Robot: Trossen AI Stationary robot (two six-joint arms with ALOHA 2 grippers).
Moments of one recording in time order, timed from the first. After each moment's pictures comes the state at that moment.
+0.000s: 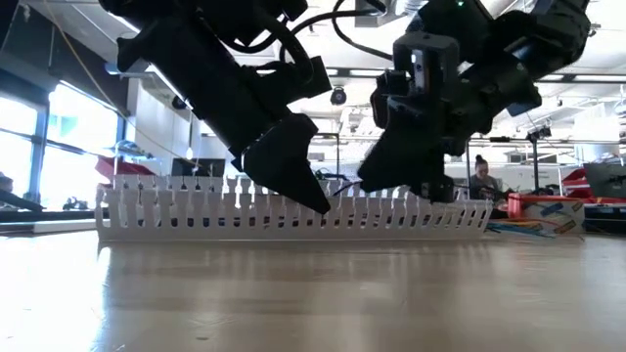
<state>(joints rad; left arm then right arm) -0.30 1.93 1.04 0.02 -0.57 -0.26 0.15 1.72 0.69 0.41 -0.17 0.81</state>
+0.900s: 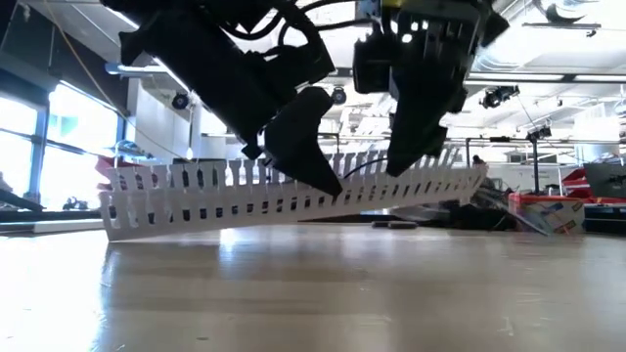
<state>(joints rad) -0.30 1.93 1.05 0.08 -0.58 -0.30 0.14 1.71 1.09 -0.41 -0.23 0.46</state>
